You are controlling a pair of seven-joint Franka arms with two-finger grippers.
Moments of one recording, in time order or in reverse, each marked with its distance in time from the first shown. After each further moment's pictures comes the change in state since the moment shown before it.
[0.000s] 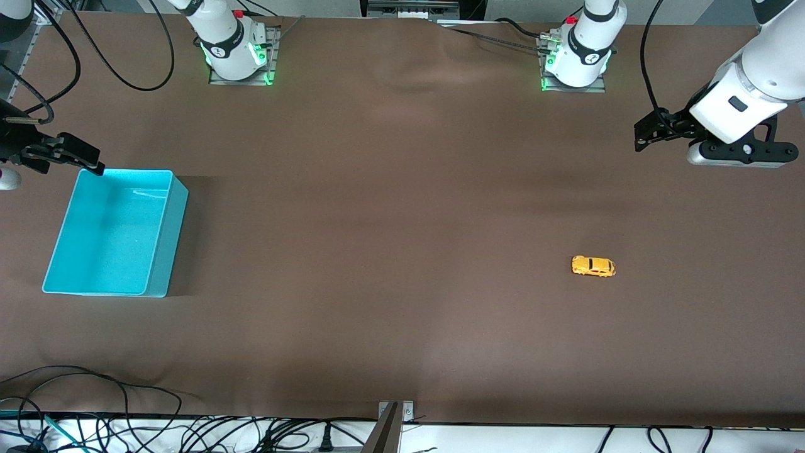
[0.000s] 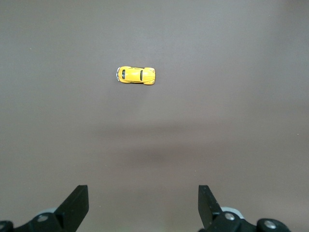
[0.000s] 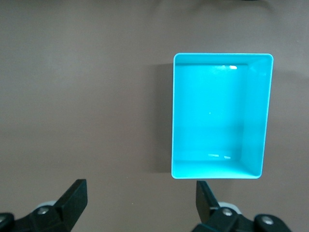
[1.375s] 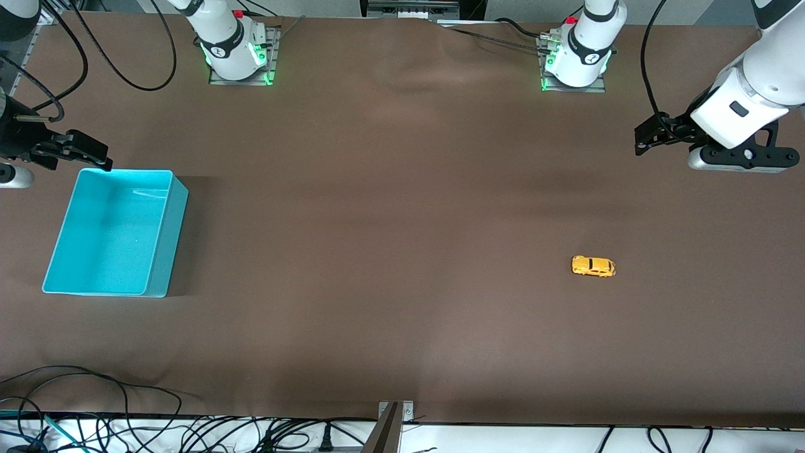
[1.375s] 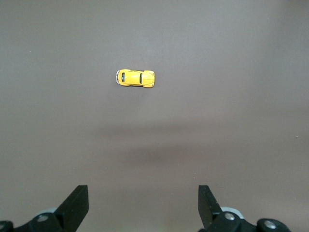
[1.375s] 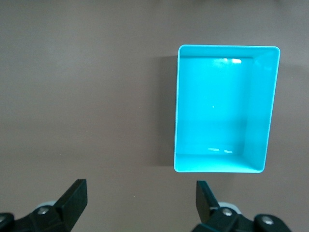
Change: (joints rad) left arm 0.000 0.021 0.000 0.024 0.000 0.000 0.000; right arm 0.012 0.000 0.001 0.000 0.000 -0.030 0.000
